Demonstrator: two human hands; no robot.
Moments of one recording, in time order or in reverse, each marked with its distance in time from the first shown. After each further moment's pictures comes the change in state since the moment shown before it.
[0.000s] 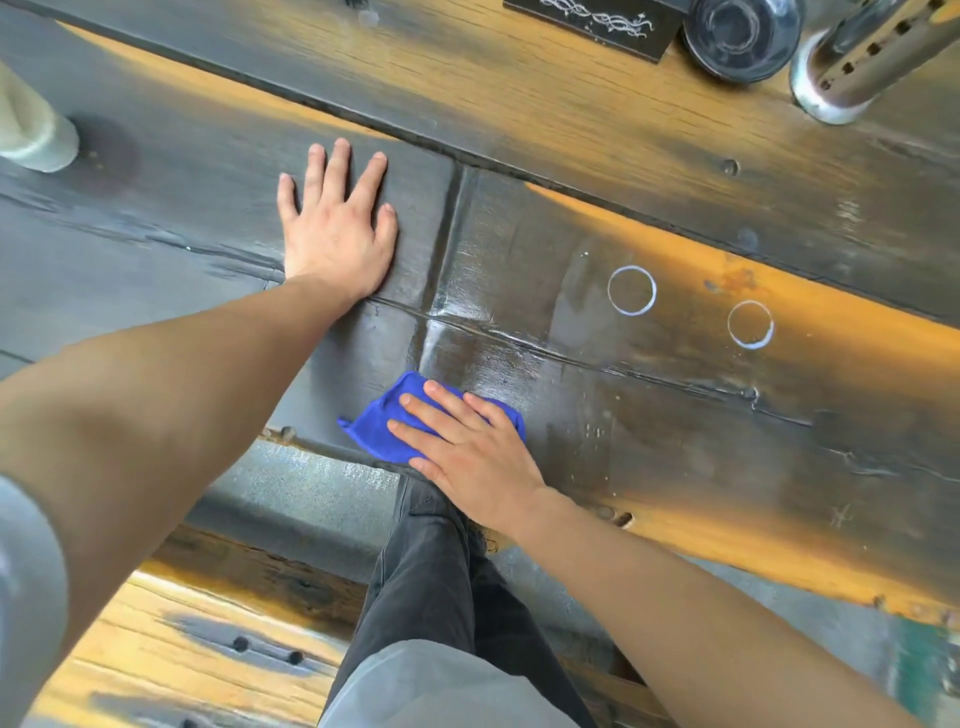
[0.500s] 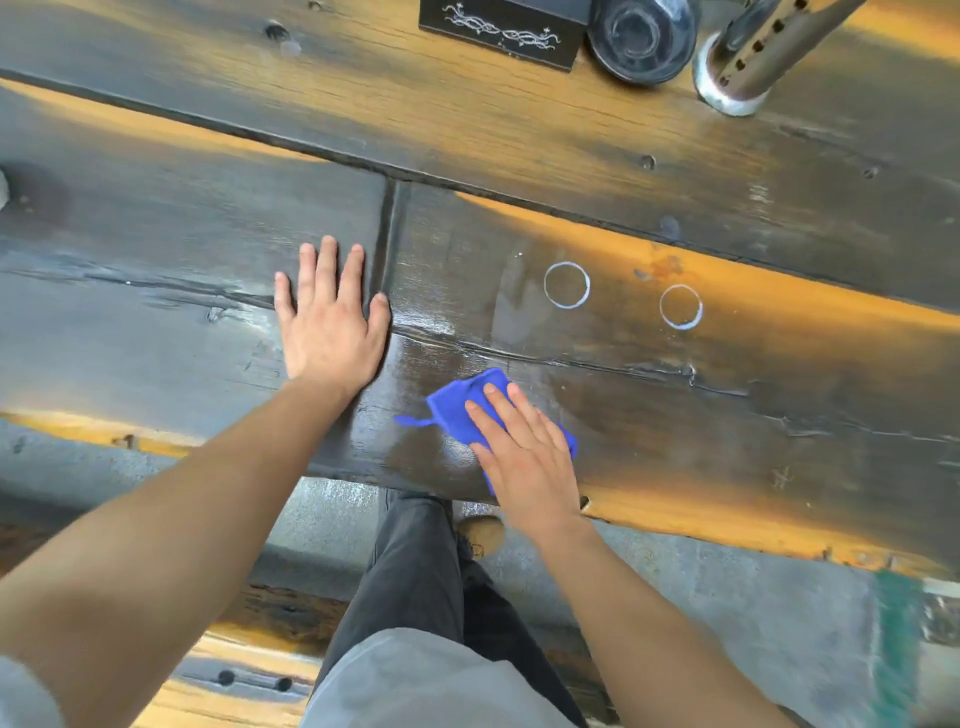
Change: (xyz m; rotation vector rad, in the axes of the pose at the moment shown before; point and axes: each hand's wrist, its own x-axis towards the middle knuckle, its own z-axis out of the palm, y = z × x) left_hand -0.087 0.047 0.020 -0.032 -0.002 0.009; right_hand -0.075 0.047 -0.002 0.032 0.188 0.459
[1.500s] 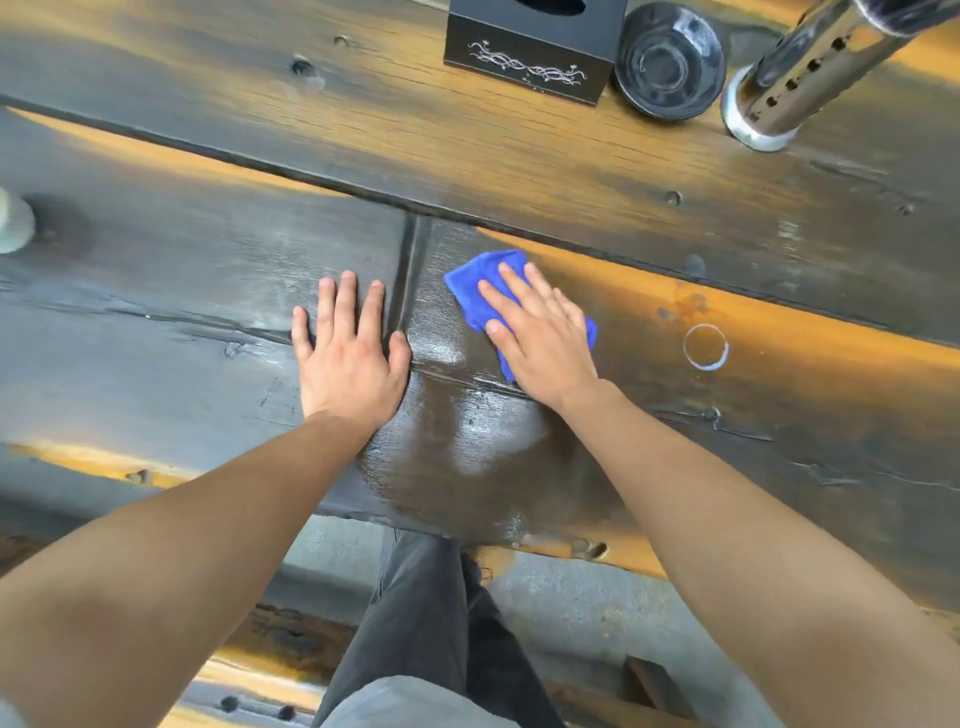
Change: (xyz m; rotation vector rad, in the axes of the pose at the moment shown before) left_hand 0.002 0.004 0.005 0.028 0.054 -0.006; right_hand 0.185 0.033 -0.035 0.068 -0.167 -0.024
